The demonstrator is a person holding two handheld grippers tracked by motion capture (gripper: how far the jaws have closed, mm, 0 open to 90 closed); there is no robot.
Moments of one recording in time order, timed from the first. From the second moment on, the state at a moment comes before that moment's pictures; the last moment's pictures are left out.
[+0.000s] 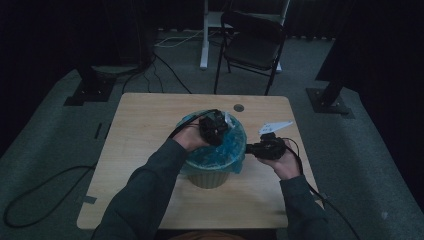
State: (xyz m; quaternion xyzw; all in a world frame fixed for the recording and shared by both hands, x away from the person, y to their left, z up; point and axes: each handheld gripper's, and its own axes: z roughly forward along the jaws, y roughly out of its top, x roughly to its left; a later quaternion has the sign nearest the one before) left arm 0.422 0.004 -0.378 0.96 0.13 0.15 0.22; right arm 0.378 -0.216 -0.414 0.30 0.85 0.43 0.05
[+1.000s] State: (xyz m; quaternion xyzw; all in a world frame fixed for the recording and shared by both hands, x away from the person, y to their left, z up) left arm 0.407 0.084 -0.319 0.85 0.21 0.22 0.43; right arm 0.378 -0.217 -0.414 0.31 0.85 0.43 0.05
